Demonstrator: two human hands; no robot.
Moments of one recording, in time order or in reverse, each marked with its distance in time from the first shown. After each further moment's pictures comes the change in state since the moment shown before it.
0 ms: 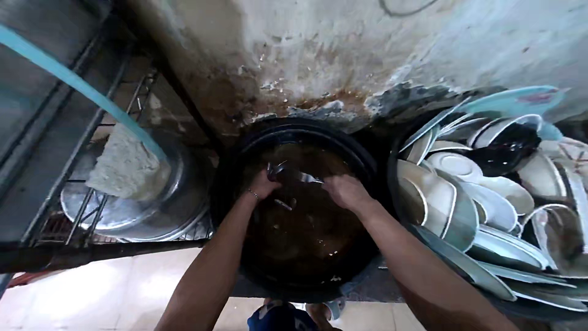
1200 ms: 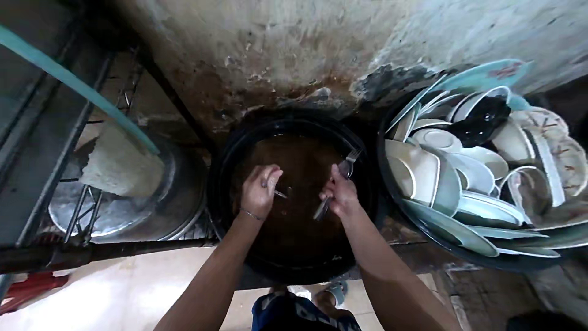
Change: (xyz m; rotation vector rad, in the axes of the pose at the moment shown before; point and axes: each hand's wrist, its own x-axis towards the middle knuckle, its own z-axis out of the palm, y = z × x) left_hand -0.085 0.001 0.022 0.313 0.542 0.763; right_hand -0.027 -0.019 0.066 1.910 0.441 0.453
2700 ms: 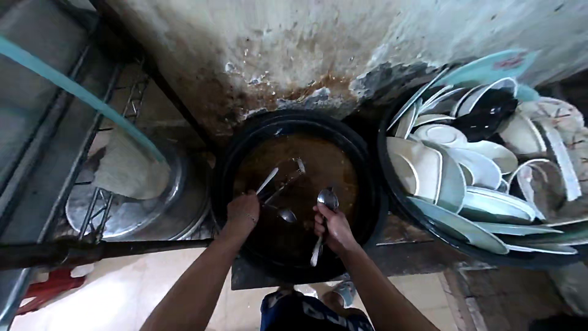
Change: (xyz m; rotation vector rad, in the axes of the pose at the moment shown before) left_hand -0.003 -0.007 -0.020 0.728 -0.849 -0.650; right_hand -0.060 0.058 -0.029 -0.108 -0.158 0.119
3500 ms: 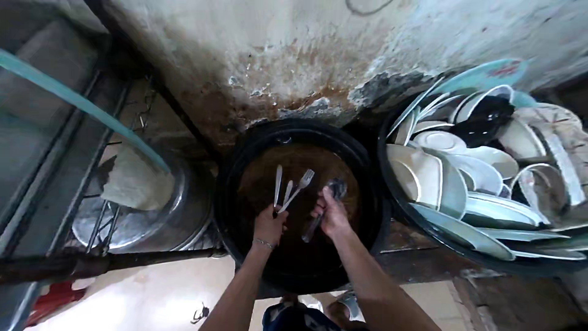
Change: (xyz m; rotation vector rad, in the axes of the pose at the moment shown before) left_hand -0.011 0.024 0.049 -0.957 -0.008 0.148; right_hand 0.048 -0.014 0.018 0.252 0.038 -0.156
